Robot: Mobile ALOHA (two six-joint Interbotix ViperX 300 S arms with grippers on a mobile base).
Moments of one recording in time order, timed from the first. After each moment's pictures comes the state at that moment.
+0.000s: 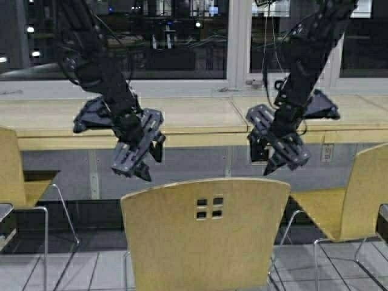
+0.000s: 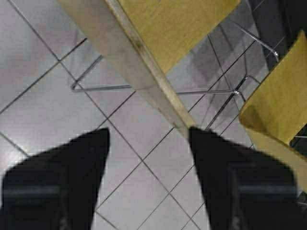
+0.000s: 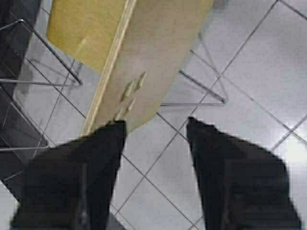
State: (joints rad) left arm -0.49 0.66 0.36 -0.91 -0.18 -0.61; right arm 0.32 0.63 0.39 0.77 -0.07 0.47
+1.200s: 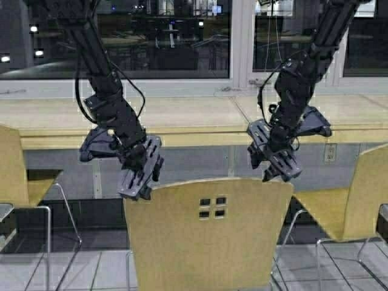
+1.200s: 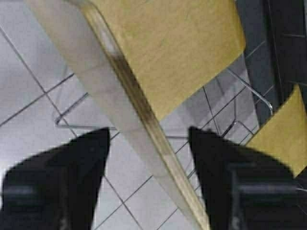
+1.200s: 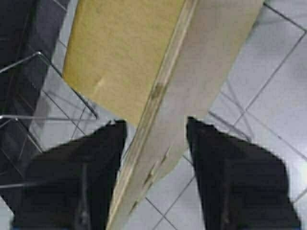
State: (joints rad) left arm -0.46 0.90 0.14 -0.98 -0.27 -0.61; right arm 0.27 0.85 0.13 0.77 -0.13 0.46
